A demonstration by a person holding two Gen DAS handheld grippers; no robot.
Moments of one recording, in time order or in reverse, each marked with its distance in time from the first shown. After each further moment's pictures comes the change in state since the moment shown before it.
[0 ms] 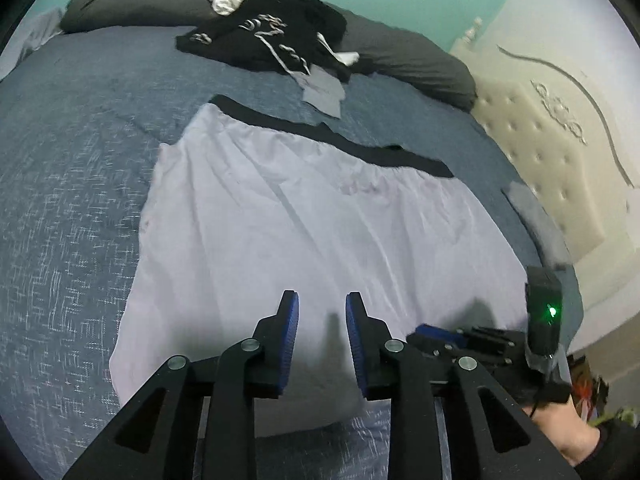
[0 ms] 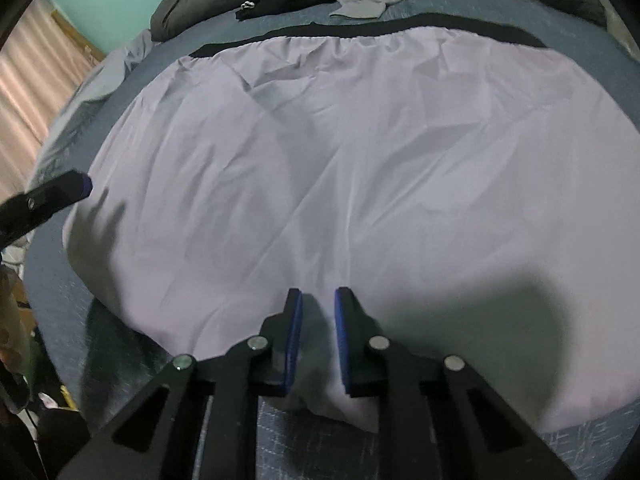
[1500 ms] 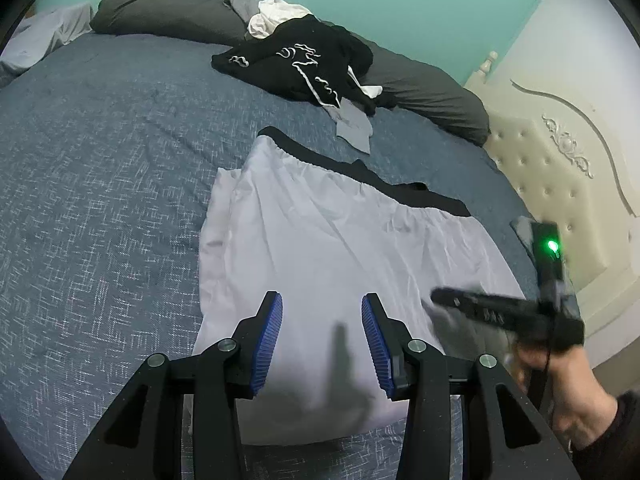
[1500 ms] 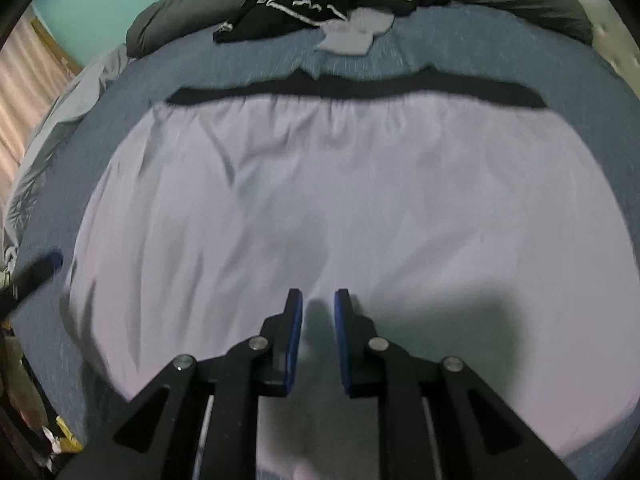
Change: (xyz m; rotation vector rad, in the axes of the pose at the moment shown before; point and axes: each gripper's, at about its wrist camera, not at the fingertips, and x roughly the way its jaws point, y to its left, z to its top) left arm -0.024 0.041 0.010 -0.045 -0.066 0.015; right arm 0.000 0.014 0.090 0.054 -0.021 -0.090
